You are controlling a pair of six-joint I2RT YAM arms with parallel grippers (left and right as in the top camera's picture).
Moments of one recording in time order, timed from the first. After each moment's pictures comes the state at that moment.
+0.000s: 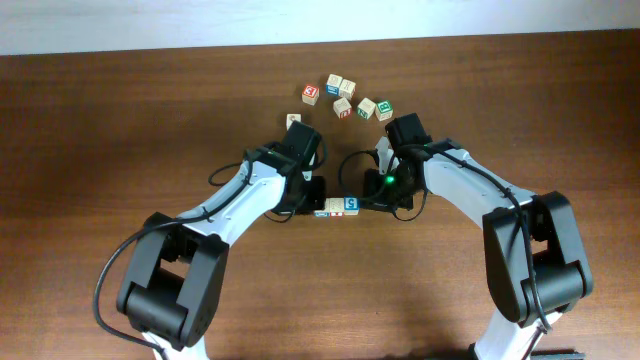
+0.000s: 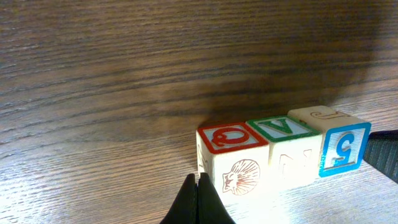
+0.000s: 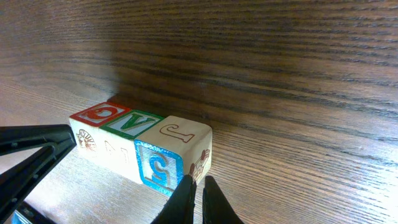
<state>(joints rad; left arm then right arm) -0.50 1.93 1.29 -0.70 0.17 -0.44 0.28 1.90 1.18 -0.66 -0.49 0.37</state>
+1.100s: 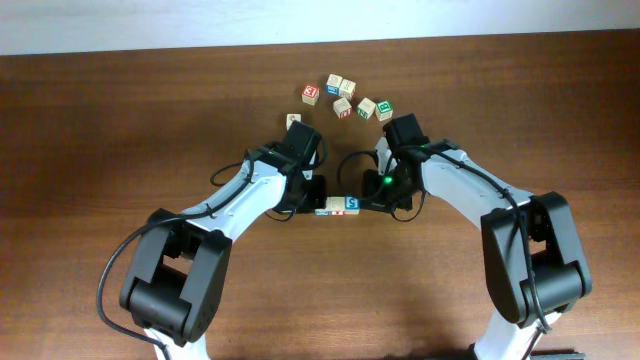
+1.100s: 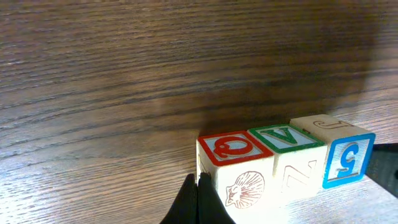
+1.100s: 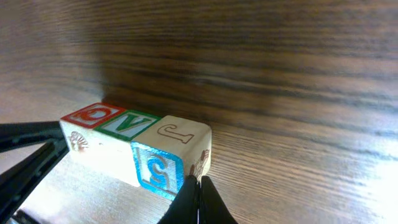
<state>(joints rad) -0.49 1.95 1.29 -0.67 0.18 -0.44 0.30 1.90 1.18 -0.66 -0.45 0.42</state>
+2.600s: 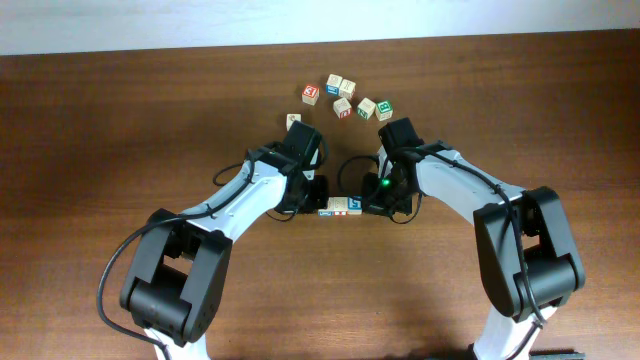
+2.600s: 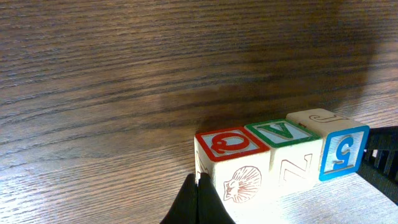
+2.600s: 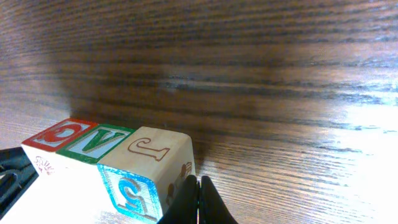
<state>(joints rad) -0.50 1.95 1.29 -0.67 0.21 -0.43 0.30 1.94 1.18 -0.66 -0.41 0.47</state>
